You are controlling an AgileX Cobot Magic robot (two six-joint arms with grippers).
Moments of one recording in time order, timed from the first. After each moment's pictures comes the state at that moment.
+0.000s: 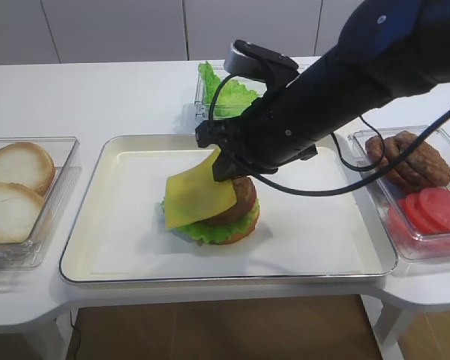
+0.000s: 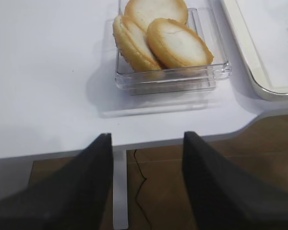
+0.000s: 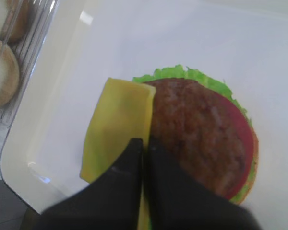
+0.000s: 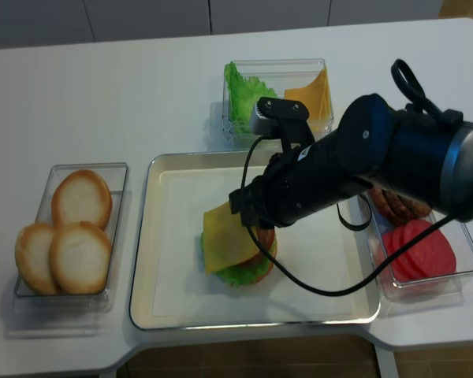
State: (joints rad) left arm 0.07 -0.02 -0.49 0.04 1.18 0.02; right arm 0.56 1.68 -1.09 0.77 0.56 -0.33
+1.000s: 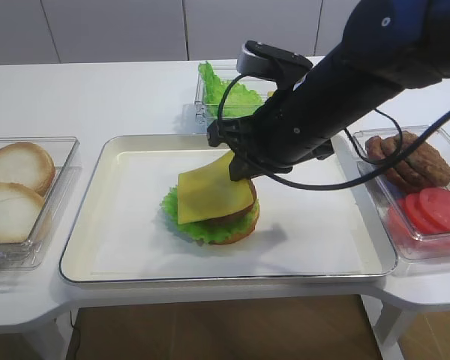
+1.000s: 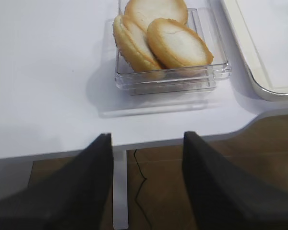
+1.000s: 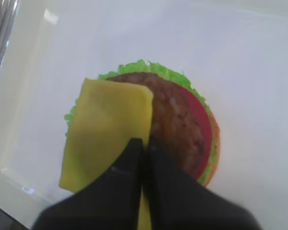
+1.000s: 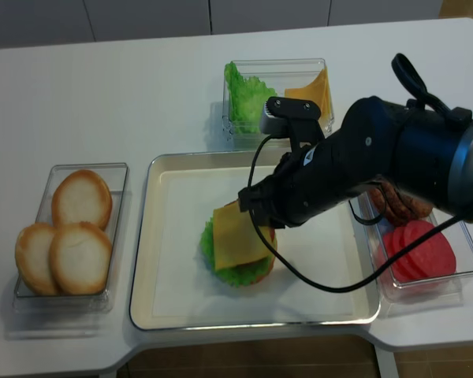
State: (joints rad) left arm 0.07 -0.02 -0.49 0.04 1.18 0.02; right arm 0.56 1.66 -1.09 0.57 0.56 -0.11
